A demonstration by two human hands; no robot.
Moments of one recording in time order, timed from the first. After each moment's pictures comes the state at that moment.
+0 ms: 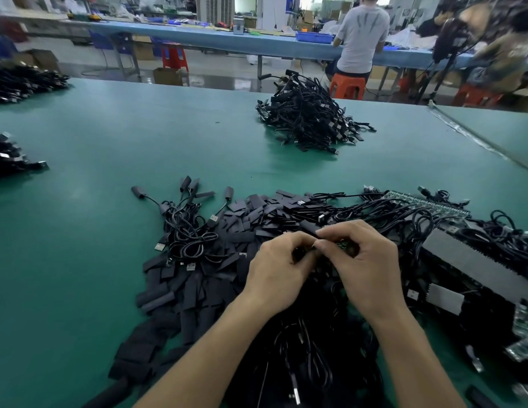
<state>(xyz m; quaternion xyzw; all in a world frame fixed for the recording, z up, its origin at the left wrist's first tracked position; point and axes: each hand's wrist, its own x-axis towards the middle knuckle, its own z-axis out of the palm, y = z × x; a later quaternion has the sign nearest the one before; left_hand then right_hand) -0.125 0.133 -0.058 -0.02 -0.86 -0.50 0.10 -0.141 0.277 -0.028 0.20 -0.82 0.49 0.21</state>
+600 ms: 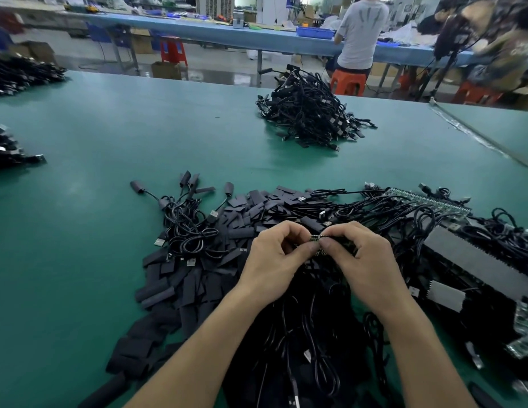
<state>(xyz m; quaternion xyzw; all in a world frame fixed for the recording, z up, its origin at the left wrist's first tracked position) -0.130 0.125 -0.062 -0.04 -0.75 -0.65 0.10 -0.148 0.286 -0.034 0.22 -0.85 0.46 0.12</state>
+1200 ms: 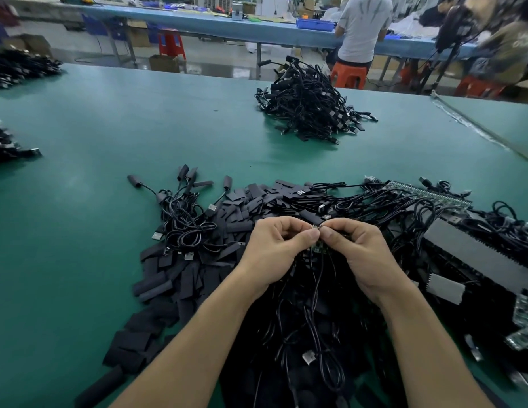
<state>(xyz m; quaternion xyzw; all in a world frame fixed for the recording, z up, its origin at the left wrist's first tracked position) -0.137 0.124 -0.059 0.00 -0.70 -0.71 0.04 -0.166 0.290 -0.048 0.15 -0.70 0.69 -0.07</state>
